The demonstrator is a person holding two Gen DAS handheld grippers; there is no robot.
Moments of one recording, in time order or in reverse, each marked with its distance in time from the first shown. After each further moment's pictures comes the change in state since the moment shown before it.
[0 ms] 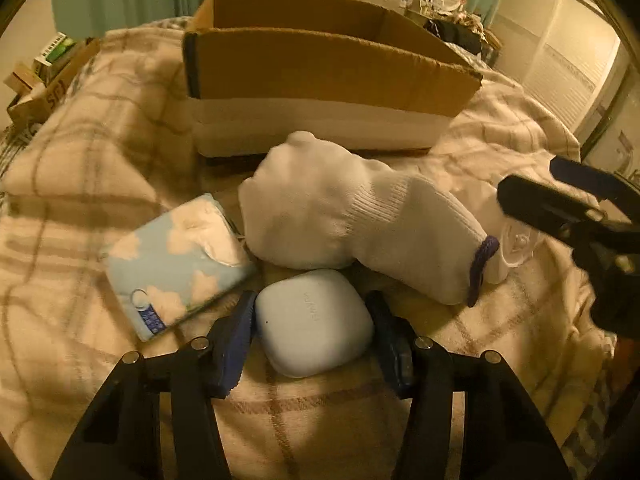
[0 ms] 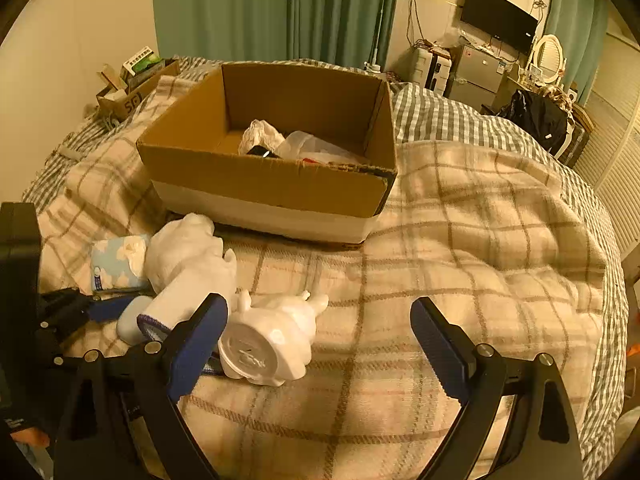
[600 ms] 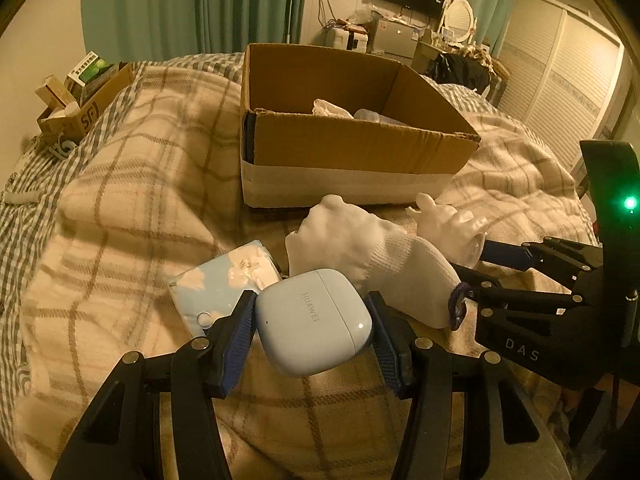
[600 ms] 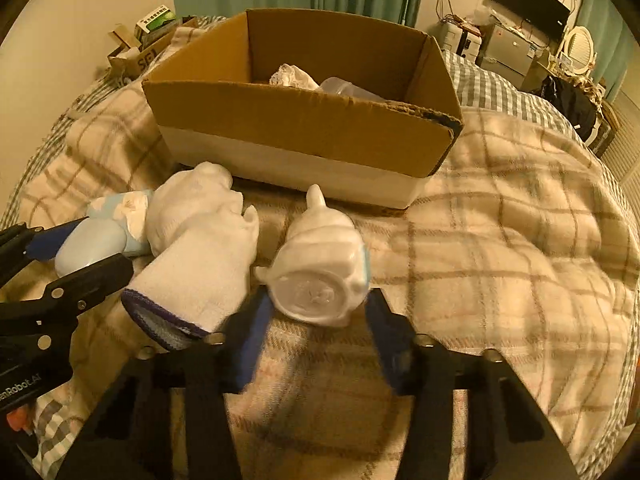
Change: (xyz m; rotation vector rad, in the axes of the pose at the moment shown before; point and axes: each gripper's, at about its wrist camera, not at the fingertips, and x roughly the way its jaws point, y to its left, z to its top) left arm -0.044 0.011 0.010 -0.039 -0.109 0.033; right arm 0.036 0.017 -0.010 -0.052 0.115 0.064
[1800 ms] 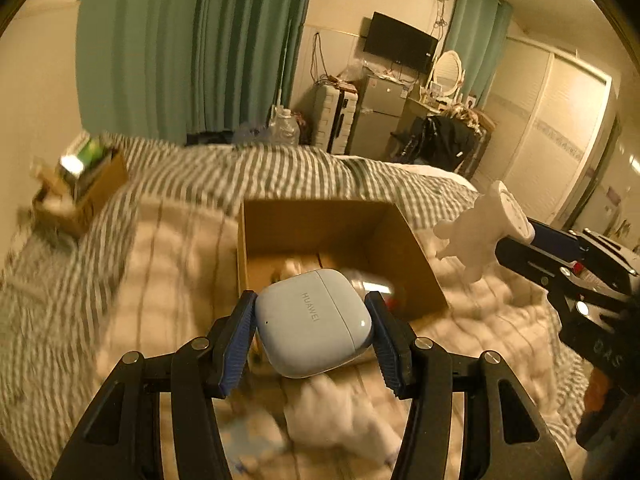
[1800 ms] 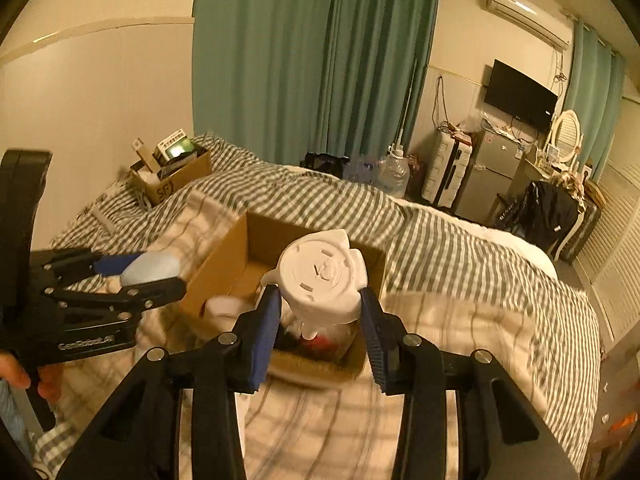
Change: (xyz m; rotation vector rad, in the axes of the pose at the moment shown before) left arm -0.050 0.006 0.140 -0.011 -0.177 -0.051; right arm -0.136 -0.024 0.125 -0.084 -0.363 -0.018
